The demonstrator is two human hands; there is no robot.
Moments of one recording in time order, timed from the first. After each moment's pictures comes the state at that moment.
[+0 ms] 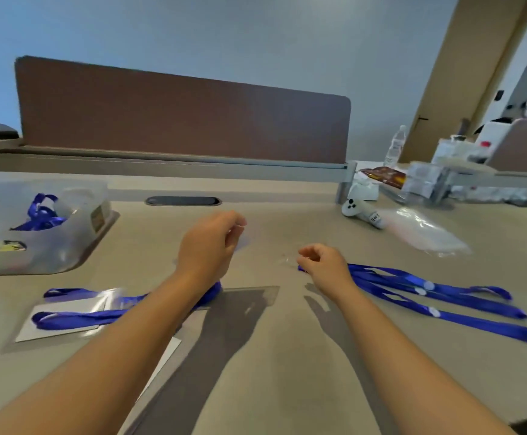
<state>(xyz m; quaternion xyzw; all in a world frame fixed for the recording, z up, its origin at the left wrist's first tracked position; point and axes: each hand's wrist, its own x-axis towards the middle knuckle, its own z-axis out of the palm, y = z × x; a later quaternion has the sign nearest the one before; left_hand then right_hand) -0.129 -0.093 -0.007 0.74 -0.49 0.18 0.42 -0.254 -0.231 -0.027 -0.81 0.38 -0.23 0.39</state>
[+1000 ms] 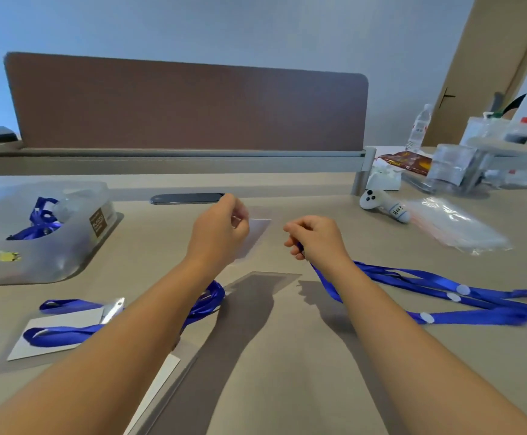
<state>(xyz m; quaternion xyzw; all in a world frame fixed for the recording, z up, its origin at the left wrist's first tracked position) -0.110 -0.131 0.002 0.78 -0.43 0.10 0.45 -0.211 -0.241 -0.003 -0.76 0.30 -0.27 0.52</state>
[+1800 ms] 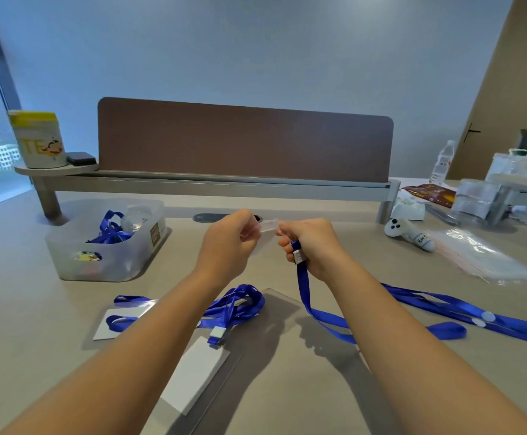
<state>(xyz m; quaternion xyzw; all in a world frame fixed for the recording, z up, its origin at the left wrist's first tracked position) -0.118 -0.059 0.029 0.77 -0.43 0.15 0.45 -0.196 -0.157 0.051 -0.66 0.27 -0.22 0.67</state>
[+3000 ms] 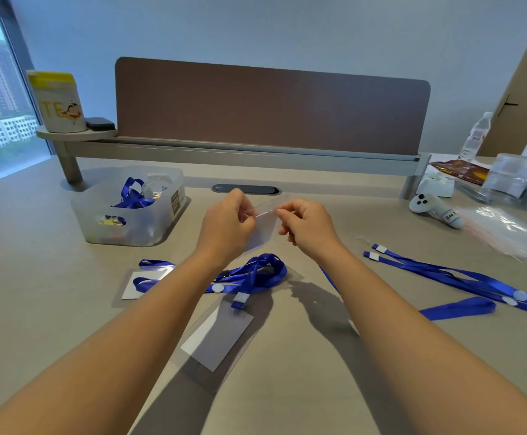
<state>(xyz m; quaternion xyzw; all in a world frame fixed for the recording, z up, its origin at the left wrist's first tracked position) -0.098 -0.035 0.002 0.80 -0.36 0.09 0.47 -0.166 -0.142 0.008 -0.84 0.18 -0.26 0.44</state>
